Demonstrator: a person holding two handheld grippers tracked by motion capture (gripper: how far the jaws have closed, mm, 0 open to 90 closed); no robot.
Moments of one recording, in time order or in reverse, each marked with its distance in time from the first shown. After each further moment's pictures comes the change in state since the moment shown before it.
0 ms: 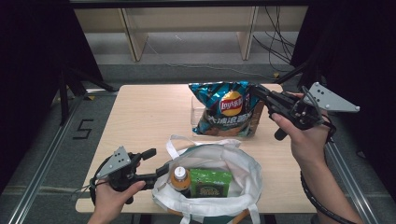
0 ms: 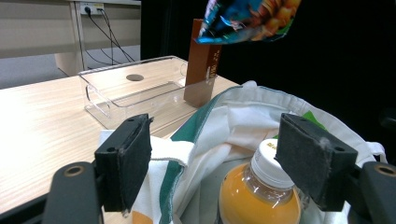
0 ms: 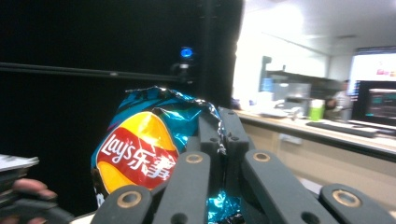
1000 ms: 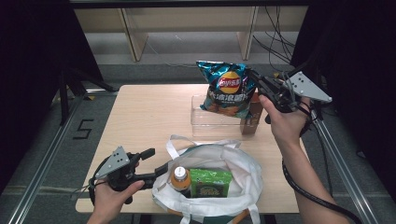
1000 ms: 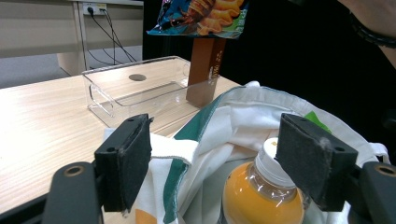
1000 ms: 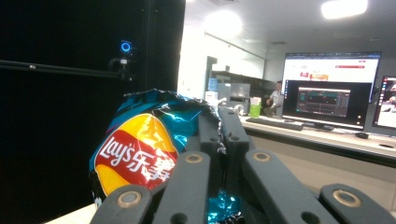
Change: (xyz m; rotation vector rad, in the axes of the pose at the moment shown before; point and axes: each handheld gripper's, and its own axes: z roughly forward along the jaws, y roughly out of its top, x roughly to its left) left arm 0.003 0.000 -0.002 0.000 0.022 0.017; right arm -0.029 -0.026 0.041 0.000 -0.242 -0.027
